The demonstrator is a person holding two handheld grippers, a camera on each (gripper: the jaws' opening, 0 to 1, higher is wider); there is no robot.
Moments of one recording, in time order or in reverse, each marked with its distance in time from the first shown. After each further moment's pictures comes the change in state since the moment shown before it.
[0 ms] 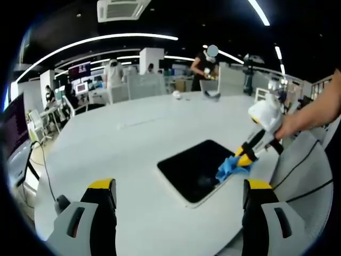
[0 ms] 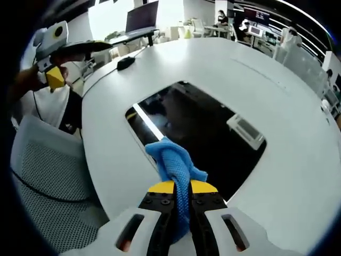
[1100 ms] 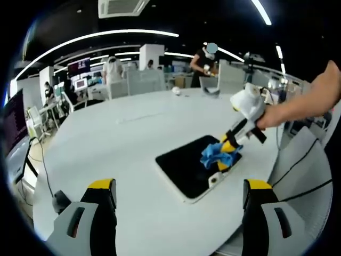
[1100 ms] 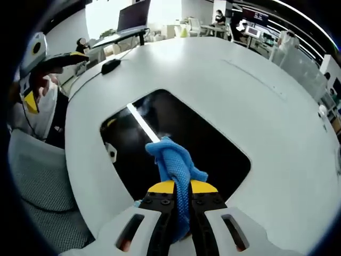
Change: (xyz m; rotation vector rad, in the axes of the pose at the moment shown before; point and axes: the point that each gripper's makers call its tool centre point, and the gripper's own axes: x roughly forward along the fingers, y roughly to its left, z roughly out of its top) left arm 0.001 -0.003 -0.003 -0.012 0.013 -0.018; right arm 0.015 -0.035 0.024 -0.021 0.023 -0.045
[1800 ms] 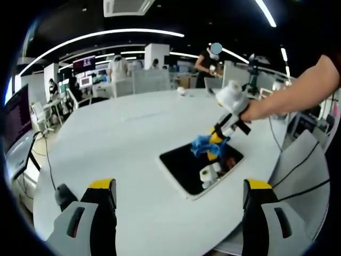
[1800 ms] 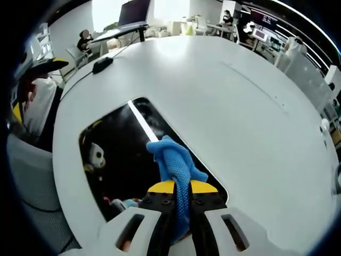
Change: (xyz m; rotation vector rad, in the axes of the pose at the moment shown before) left arm -0.010 0.005 -0.011 -0.033 0.017 0.036; right arm 0.023 -0.045 0.032 -0.058 0.019 -0.012
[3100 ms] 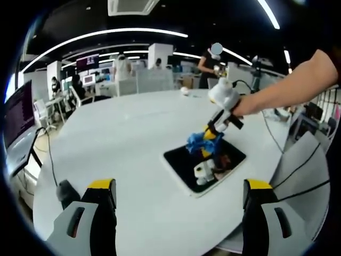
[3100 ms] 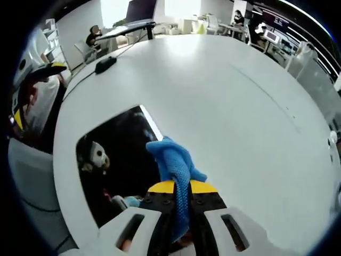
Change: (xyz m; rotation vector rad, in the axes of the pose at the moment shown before) left arm -0.004 0.008 -0.005 -0.019 -0.001 0.017; right arm 0.017 -0.018 0.024 -0.058 0.024 0.067
